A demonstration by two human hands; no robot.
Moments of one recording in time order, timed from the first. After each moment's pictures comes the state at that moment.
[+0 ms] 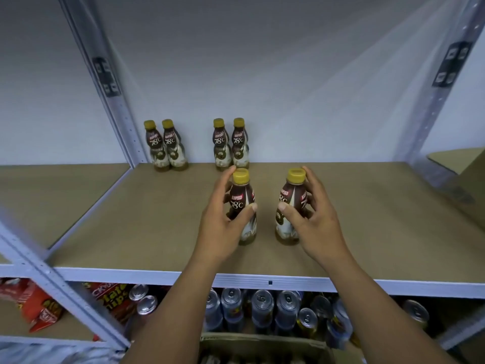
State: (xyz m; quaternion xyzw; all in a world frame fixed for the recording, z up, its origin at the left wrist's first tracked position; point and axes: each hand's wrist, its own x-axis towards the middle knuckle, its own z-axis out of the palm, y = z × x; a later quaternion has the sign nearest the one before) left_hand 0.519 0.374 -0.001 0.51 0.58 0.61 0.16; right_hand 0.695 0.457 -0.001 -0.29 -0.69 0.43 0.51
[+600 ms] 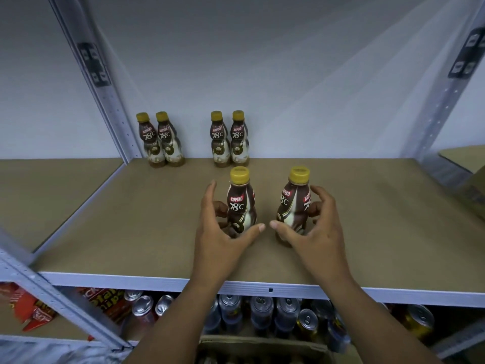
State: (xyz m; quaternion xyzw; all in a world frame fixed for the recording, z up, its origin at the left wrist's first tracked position) left_hand 0.525 0.373 -0.030 0.44 0.65 0.60 0.11; right_hand 0.694 0.463 -0.036 -0.43 -0.71 0.27 0.50
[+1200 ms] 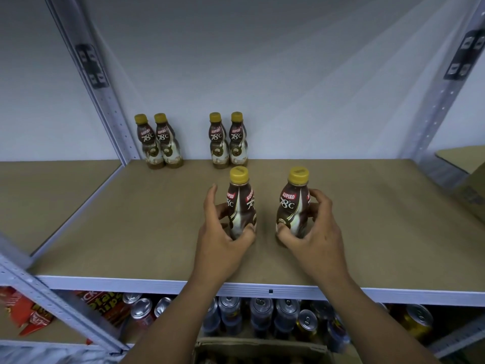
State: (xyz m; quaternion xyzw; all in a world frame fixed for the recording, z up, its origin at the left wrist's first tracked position) left_hand 0.519 0.381 -0.038 0.46 0.64 0.60 0.15; right_hand 0.693 0.462 -0.039 -0.43 -0.72 0.26 0.48
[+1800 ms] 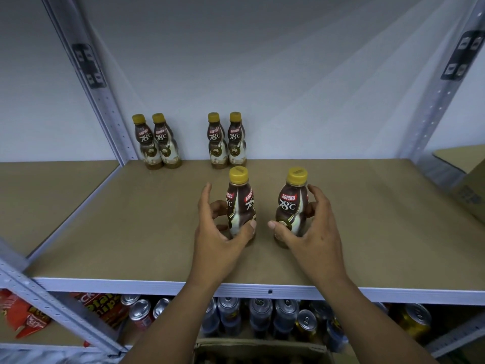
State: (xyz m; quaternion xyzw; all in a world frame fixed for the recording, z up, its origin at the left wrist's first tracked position) left_hand 0.519 0.378 -0.036 0.44 0.62 0.63 0.15; right_hand 0.691 0.460 -0.035 -0.44 -0.72 0.24 0.47
